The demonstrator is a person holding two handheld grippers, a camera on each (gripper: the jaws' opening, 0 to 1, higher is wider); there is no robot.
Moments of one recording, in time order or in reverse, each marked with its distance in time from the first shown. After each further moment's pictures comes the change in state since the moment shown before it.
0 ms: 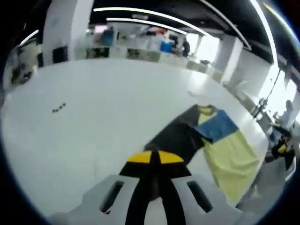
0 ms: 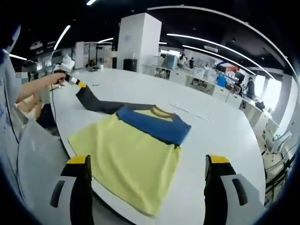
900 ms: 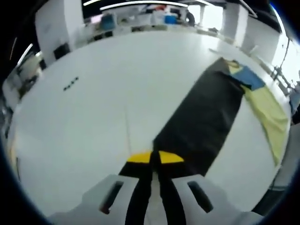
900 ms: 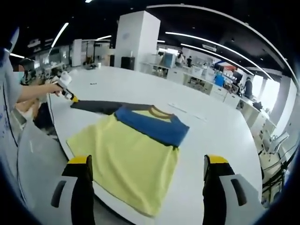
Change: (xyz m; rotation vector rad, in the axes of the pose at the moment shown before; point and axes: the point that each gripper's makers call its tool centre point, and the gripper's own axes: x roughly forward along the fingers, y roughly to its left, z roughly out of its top) left arm 0.015 0.096 -0.115 0.216 0.309 0.210; right arm 0.002 0.000 0.011 -0.004 0.022 -0.032
